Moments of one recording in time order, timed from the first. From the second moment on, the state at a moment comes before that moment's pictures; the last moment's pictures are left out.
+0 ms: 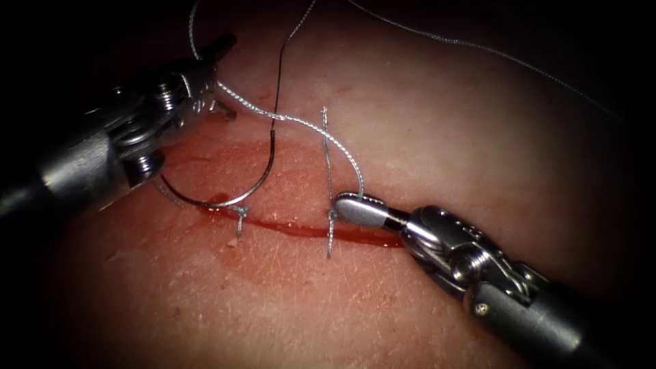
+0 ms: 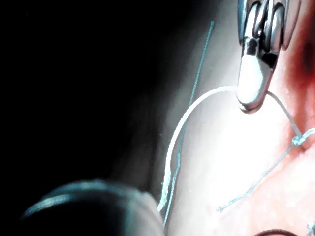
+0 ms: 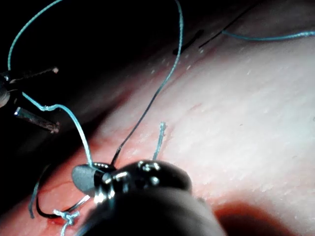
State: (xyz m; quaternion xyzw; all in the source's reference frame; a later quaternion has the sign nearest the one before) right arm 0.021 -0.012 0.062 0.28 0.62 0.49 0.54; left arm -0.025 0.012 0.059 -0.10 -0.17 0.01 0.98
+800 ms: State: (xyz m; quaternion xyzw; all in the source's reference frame) right arm 0.014 -0.006 0.055 0.20 0.67 0.54 0.47; left arm -0.026 0.011 0.059 0.00 -0.34 -0.10 0.93
